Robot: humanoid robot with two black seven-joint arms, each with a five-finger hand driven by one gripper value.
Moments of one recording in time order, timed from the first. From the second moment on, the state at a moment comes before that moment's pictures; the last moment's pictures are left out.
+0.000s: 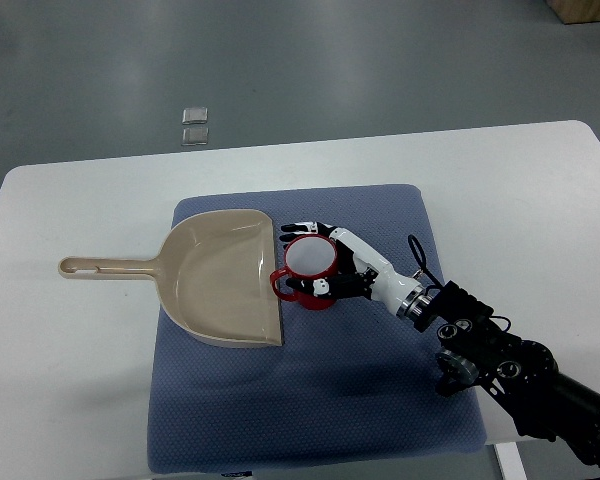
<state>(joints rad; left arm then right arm) 0.01 0.00 -0.06 -0.14 0.08 -0.04 0.10 0.48 0.00 0.72 0.77 -1.07 0.20 0.61</state>
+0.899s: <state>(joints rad) 0.01 0.00 -0.06 -0.14 0.08 -0.04 0.10 0.49 0.00 0.66 0.81 -1.06 0.17 0.61</state>
